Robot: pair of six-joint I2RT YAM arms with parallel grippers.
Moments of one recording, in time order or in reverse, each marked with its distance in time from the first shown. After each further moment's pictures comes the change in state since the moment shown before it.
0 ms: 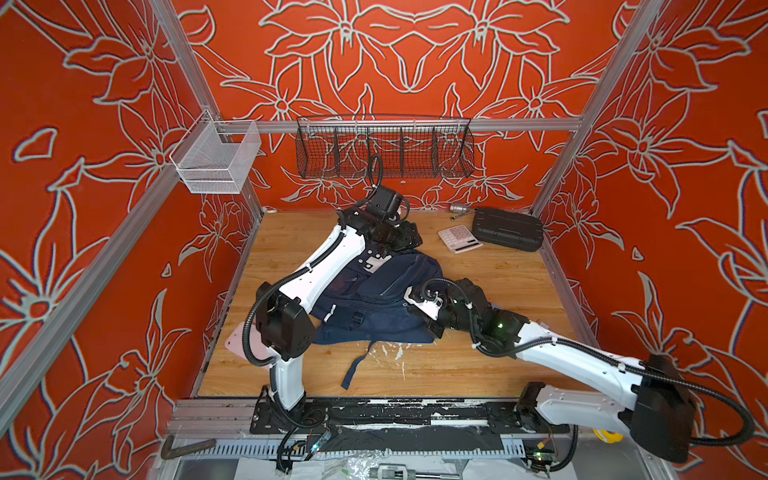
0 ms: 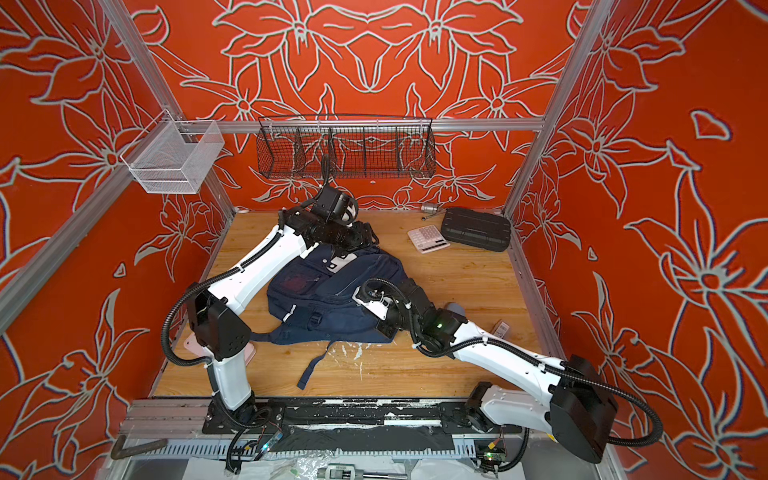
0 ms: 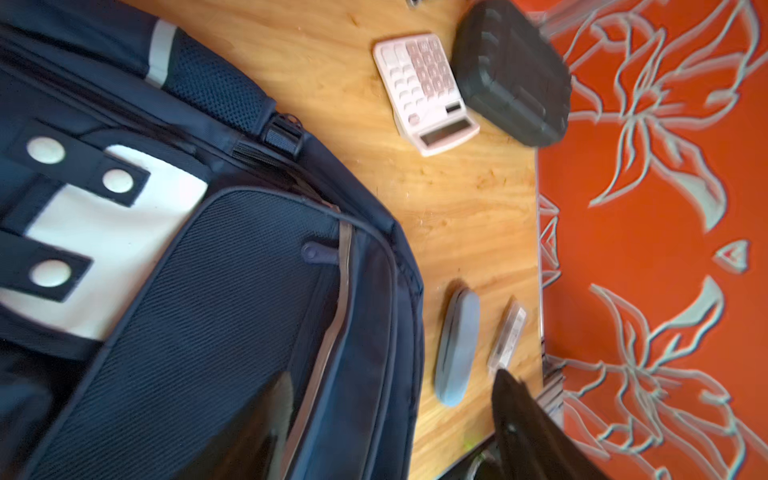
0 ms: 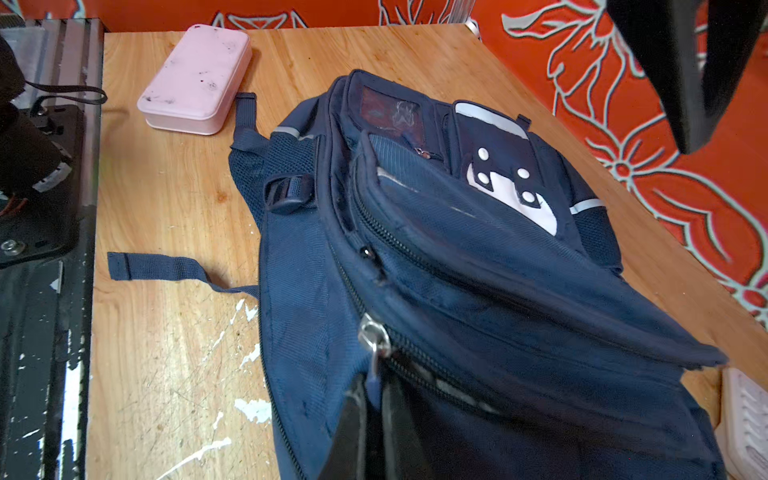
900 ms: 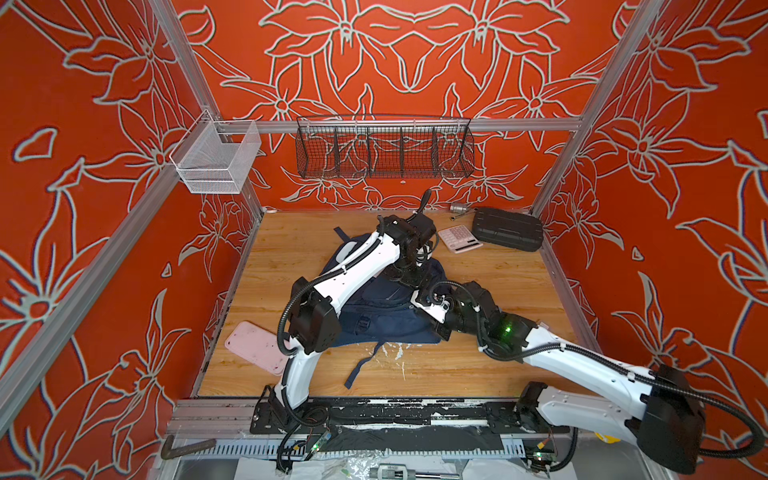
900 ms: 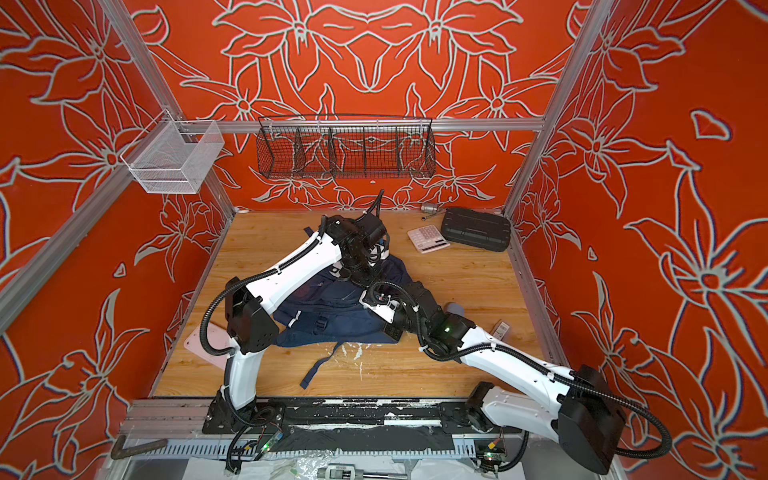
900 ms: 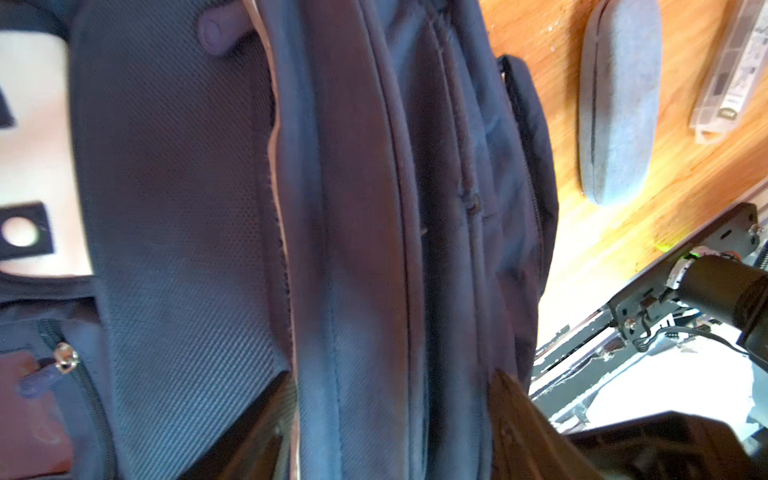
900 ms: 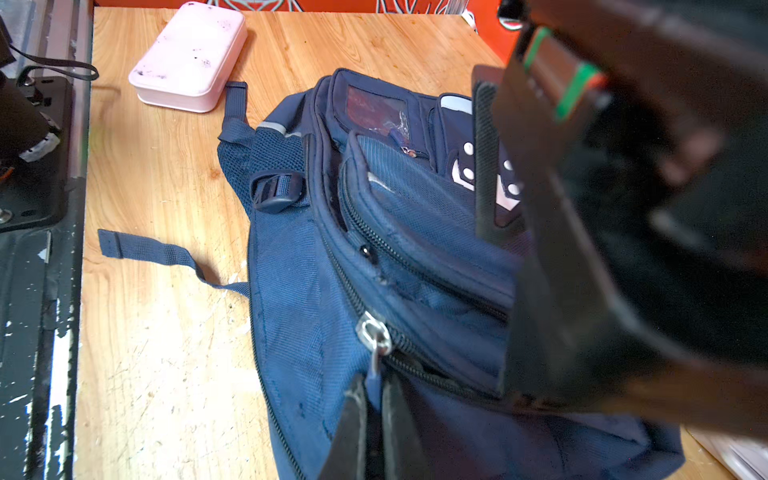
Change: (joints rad) left arm -0.181 0.182 0.144 -0.457 -0.112 0.462; right arm -0.022 -0.056 -0.050 -0.022 -0.004 -0.039
